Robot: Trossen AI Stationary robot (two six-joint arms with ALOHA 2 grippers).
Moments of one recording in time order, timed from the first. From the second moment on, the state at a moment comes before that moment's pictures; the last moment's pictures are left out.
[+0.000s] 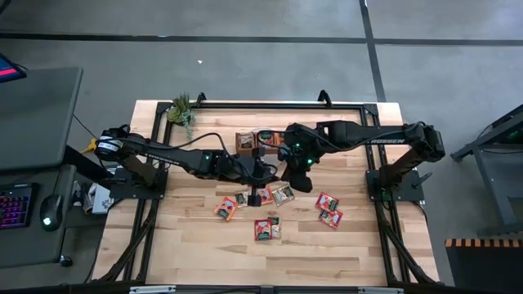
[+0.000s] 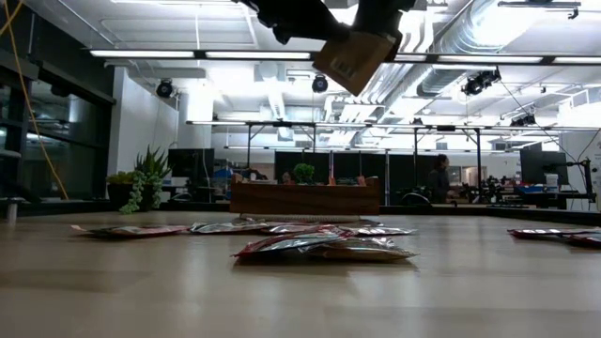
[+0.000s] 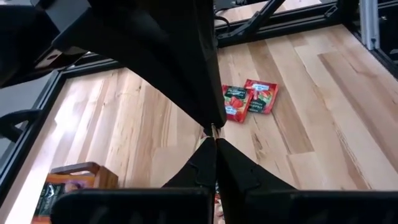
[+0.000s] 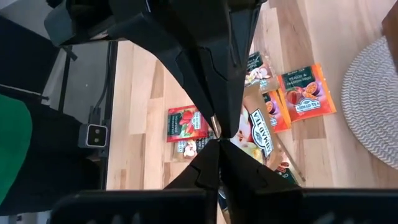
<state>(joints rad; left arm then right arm) -0.14 1.58 1.23 -0.12 -0.19 0.13 -0.05 1.56 1.45 -0.80 -0.37 0.23</state>
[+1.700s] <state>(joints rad) 0.55 1.47 1.13 -0.14 0.17 -0.11 -0.15 0.83 0.91 -0.69 0.06 0.26</state>
